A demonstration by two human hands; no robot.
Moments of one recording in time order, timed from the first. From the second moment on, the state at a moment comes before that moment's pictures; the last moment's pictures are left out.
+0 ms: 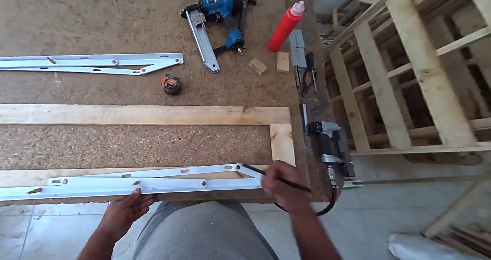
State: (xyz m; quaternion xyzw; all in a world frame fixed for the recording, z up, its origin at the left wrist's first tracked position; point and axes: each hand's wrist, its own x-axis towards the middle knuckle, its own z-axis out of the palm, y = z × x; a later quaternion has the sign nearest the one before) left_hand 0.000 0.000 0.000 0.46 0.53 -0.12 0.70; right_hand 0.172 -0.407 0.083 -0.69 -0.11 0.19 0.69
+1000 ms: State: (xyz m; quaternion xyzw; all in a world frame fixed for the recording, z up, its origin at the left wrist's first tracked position) left_hand 0.006 0.005 0.001 0.49 0.54 -0.14 0.67; right_hand 0.185 -0.366 -0.034 -0.87 -0.19 0.15 0.43
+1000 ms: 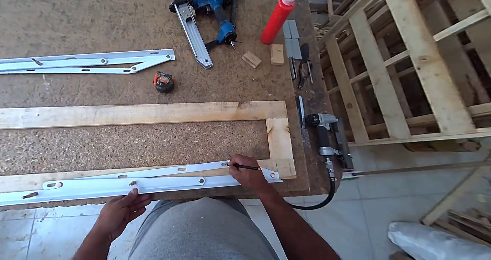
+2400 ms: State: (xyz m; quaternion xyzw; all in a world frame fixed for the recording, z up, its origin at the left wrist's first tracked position) left_hand 0.006 0.009 0.009 0.48 0.54 -0.16 0.67; right_hand 0.157 -0.238 -0.008 -0.83 -0.21 0.27 0.44
